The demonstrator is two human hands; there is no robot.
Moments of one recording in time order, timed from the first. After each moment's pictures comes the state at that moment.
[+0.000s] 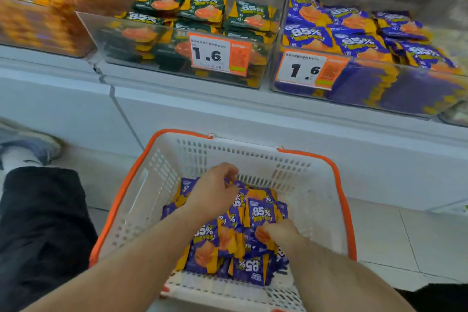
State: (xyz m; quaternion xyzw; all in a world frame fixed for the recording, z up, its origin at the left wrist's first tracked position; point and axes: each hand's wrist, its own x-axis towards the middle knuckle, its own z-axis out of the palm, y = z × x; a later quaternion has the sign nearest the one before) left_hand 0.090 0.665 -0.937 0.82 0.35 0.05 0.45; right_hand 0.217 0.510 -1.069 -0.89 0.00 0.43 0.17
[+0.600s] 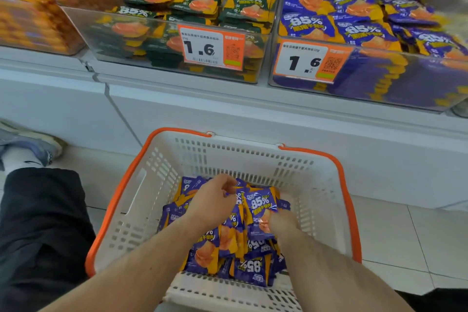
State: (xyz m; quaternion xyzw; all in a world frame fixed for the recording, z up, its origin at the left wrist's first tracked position) left_hand 0.089 0.655 -0.958 0.80 0.38 0.01 0.47; right_hand 0.223 0.528 -1.062 -0.87 -0.02 0.43 0.24
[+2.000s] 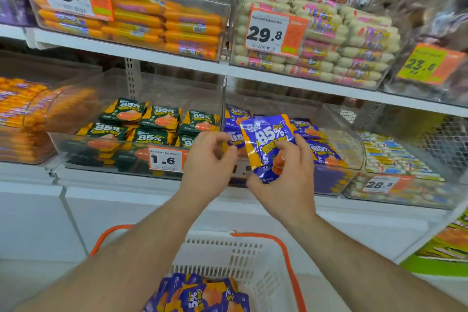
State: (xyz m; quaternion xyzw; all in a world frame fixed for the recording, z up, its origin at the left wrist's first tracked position) left_hand 0.202 0.685 -0.741 0.76 0.21 0.42 0.46; right_hand 0.278 0.550 -0.747 -0.82 -0.33 -0.20 0.43
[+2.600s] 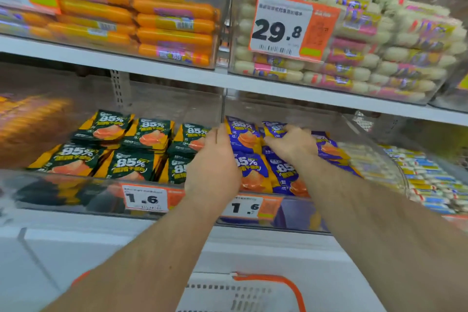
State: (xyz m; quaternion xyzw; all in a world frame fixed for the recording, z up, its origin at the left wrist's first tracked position) left_hand 0.276 0.725 -0.724 0.89 0.32 0.25 0.21; right_hand 0.475 0.660 -0.722 -0.96 -0.20 -0.02 0.22
